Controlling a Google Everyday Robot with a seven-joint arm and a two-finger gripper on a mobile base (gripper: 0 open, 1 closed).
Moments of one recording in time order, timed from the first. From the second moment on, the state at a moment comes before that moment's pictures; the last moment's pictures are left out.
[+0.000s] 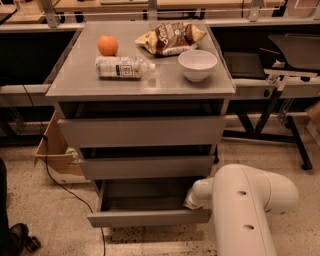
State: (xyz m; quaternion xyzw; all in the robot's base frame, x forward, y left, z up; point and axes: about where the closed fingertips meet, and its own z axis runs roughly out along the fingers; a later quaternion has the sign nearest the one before) arm 0.630 -0.152 0.167 -0.57 0.81 0.04 0.16
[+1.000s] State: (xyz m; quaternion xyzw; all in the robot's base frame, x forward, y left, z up) arm 0.570 -0.159 0.158 -0.58 0.80 0.10 0.08
